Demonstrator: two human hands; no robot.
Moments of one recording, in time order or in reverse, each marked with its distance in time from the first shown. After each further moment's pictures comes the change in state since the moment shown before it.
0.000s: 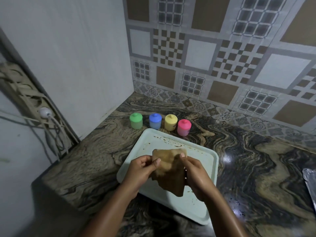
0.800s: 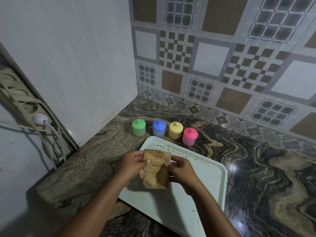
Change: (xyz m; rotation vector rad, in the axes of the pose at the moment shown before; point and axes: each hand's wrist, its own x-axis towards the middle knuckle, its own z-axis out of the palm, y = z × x) left_hand 0.092 -0.008 -0.047 0.183 0.133 -0.040; right_hand 0.090 0.016 0.026 -0.084 -0.058 0.054
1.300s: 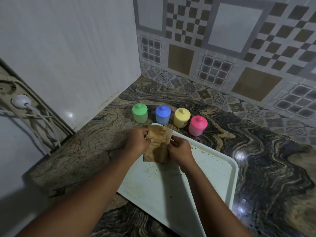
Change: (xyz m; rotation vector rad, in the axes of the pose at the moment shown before) left_hand 0.083 -0.001 0.024 0.470 0.118 0.251; right_hand 0.091 0.023 -0.001 -0.256 0.150 -0.091
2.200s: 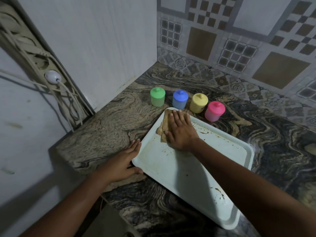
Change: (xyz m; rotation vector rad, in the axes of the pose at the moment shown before) left_hand -0.127 -0.118 -0.072 0.335 -0.510 0.184; right_hand 0.021 0.010 0.033 -1.289 -0.191 -0.597
